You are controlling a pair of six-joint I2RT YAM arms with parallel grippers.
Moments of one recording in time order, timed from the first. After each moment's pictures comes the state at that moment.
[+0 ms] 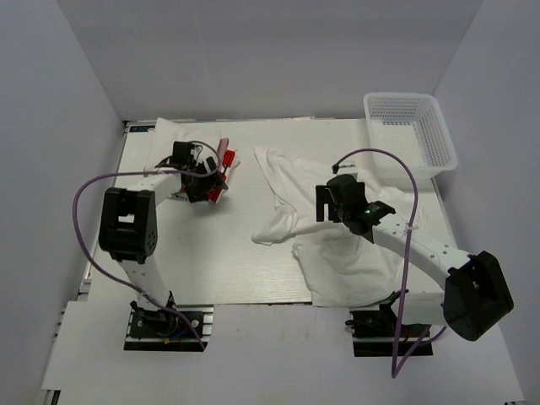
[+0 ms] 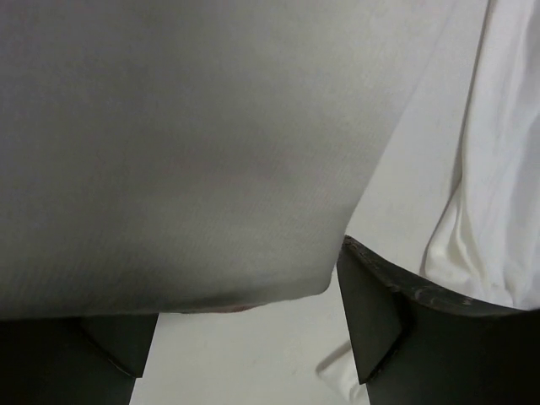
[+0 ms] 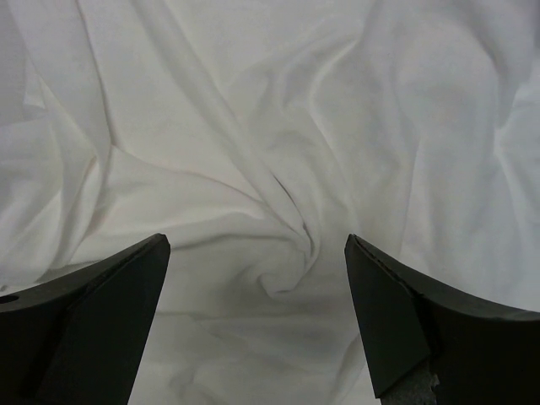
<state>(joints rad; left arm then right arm) -0.12 1.81 1.15 -0.32 0.23 -0.52 0.62 1.27 0.82 -0.35 0.36 0.34</state>
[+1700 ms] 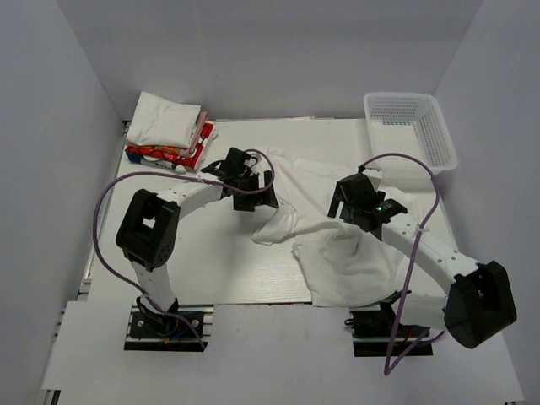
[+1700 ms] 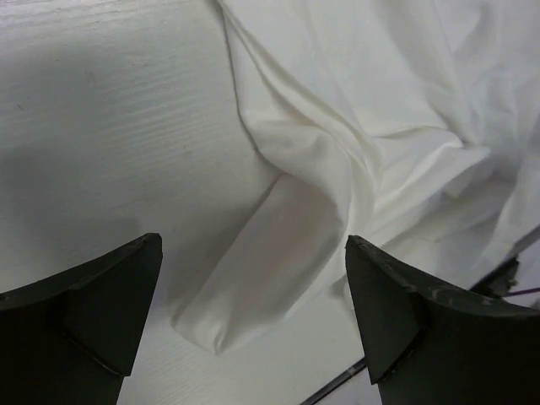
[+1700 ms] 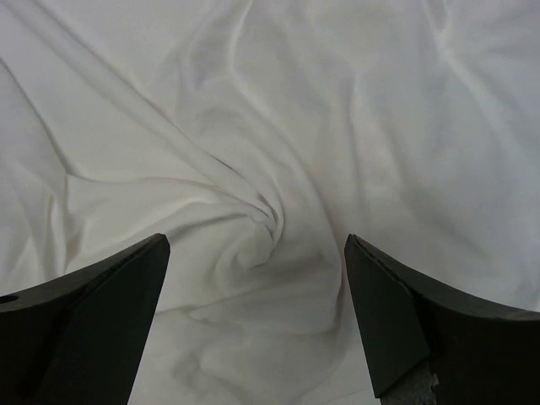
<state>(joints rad) -0.49 1.82 1.22 -0.35 0.33 -0.53 0.52 1.24 0.83 -0.51 0.40 0.59</state>
